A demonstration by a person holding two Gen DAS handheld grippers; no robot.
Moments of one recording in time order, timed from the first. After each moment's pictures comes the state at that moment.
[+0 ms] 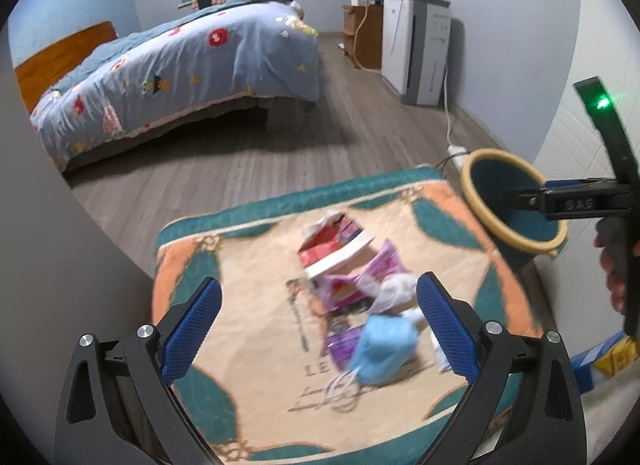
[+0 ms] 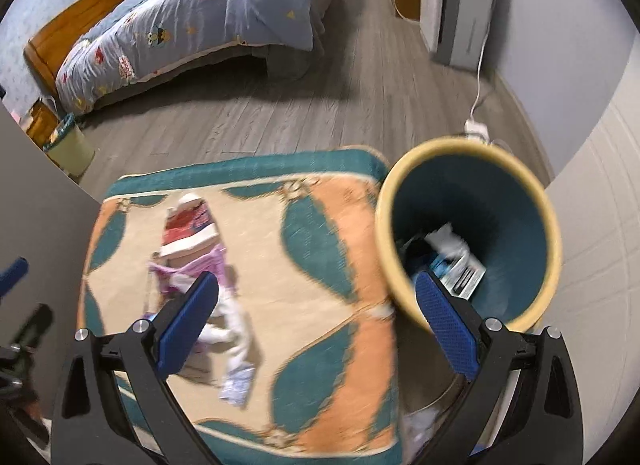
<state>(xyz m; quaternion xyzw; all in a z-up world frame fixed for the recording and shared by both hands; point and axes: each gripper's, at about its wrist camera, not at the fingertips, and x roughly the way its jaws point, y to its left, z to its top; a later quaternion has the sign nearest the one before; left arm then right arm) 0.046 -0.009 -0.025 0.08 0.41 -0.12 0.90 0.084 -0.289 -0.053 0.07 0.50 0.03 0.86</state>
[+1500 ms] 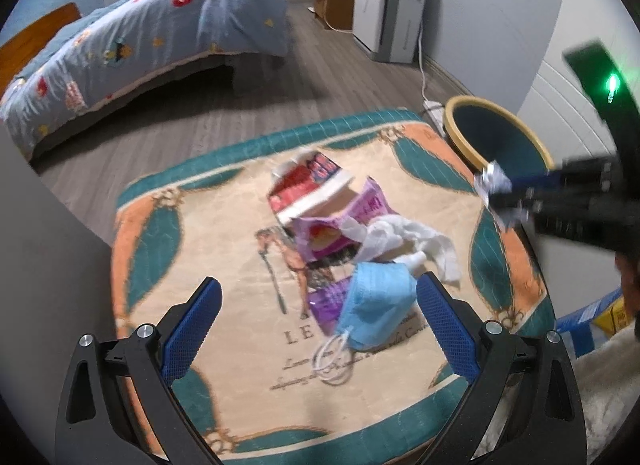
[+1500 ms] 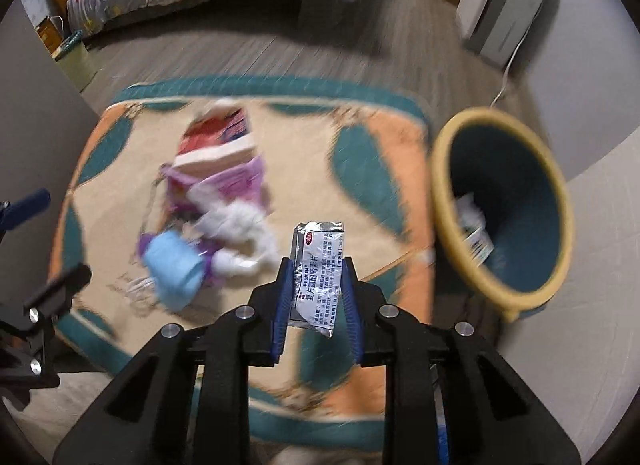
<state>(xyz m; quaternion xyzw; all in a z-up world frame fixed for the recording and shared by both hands) 0.047 -0.019 -0.078 0.09 0.47 -0.18 0.86 0.070 -0.240 -0.090 -0.04 0.55 0.04 0.83</state>
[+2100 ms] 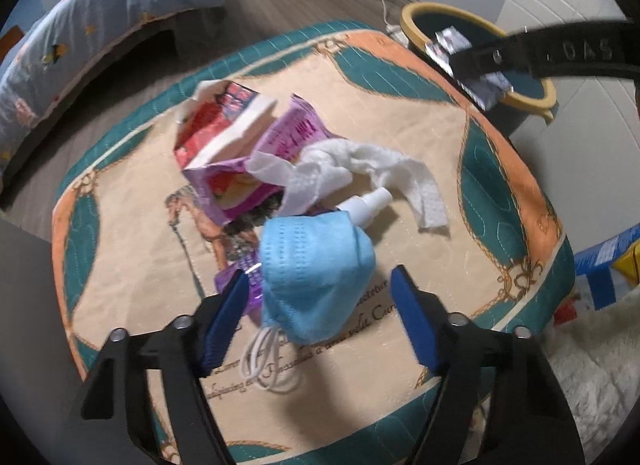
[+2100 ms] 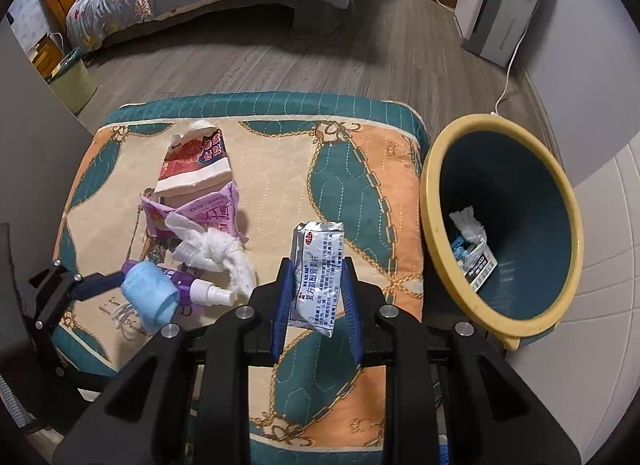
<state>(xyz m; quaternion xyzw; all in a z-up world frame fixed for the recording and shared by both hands) 0.051 -0.081 -0.147 0.17 0.54 -0.22 0.79 0.092 -0.254 -0.100 -0.03 0.55 0.06 0.84</state>
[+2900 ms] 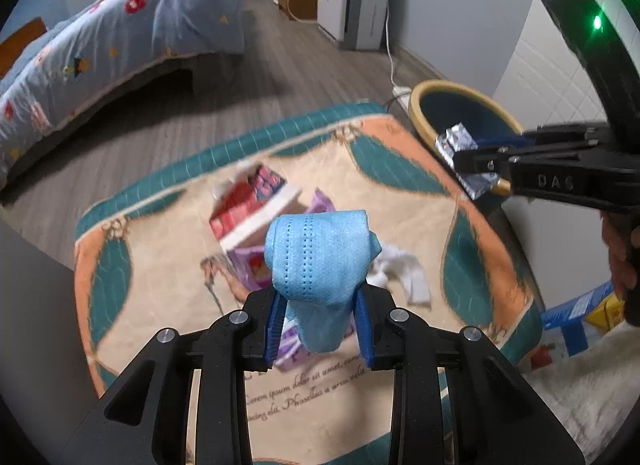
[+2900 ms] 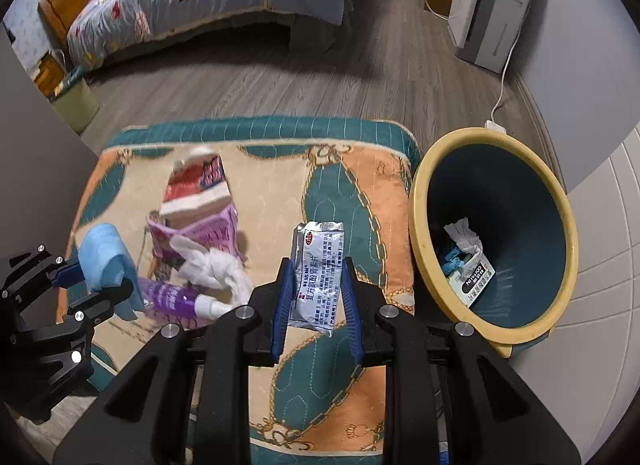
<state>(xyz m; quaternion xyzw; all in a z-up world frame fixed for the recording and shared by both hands) 0.072 -0.068 -0.078 0.10 0.47 -0.22 0.85 0.091 -0.267 -0.079 0.01 0.52 0.06 0.85</state>
